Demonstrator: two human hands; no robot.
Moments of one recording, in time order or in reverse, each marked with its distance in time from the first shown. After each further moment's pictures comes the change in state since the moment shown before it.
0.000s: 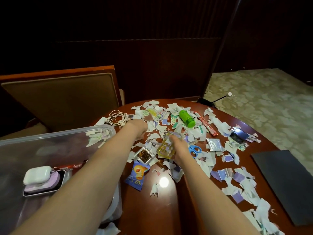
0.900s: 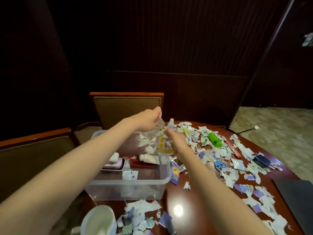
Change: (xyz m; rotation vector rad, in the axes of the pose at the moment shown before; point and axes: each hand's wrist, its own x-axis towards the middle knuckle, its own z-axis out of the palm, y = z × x) left_hand -0.227 -0.071 -0.042 -0.557 0.473 0.000; right_hand -0.194 -0.050 0.097 -0.209 -0.295 -0.267
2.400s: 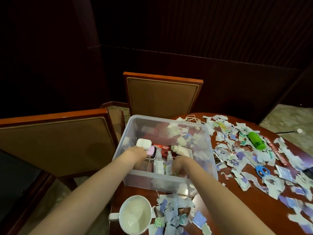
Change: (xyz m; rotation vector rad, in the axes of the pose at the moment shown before) left_hand -0.102 -0.135 0.085 0.557 -0.558 -0.255; right_hand 0.027 0.076 0.113 -1.374 -0.496 0.296
